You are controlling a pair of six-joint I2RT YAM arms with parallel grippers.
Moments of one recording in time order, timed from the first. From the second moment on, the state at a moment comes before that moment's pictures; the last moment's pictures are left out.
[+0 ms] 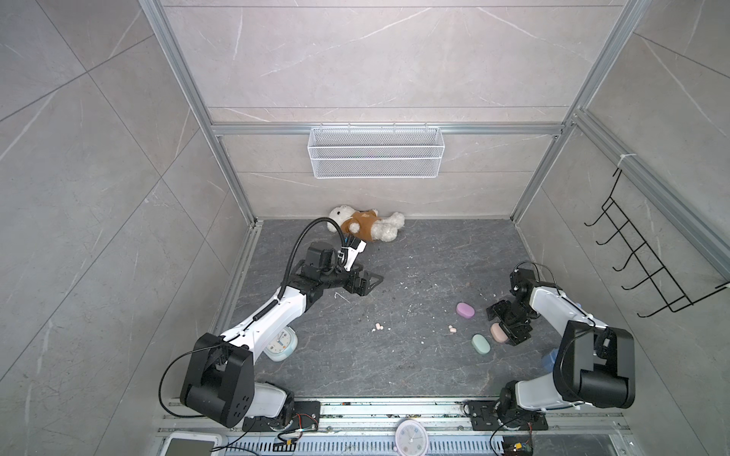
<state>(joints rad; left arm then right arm) -0.41 1.40 0.96 -0.13 0.64 -0.07 -0.21 1.47 0.84 -0.91 -0.03 0.93</state>
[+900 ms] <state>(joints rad) -0.41 1.40 0.96 -0.13 0.64 -0.07 -0.21 1.50 0.82 -0.83 -0.01 0.96</state>
